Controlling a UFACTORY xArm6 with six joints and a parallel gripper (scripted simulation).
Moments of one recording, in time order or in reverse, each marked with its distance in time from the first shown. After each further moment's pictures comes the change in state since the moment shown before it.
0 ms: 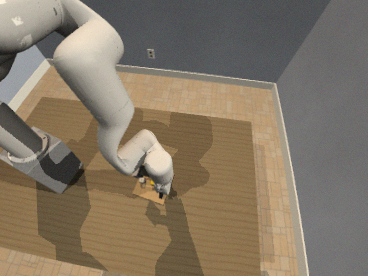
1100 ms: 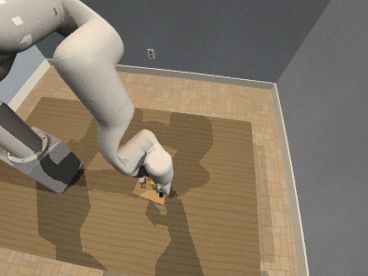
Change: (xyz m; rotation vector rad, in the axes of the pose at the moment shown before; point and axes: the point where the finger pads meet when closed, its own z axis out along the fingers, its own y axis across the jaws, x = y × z) arm 0.000 0.000 0.000 0.000 0.000 0.000
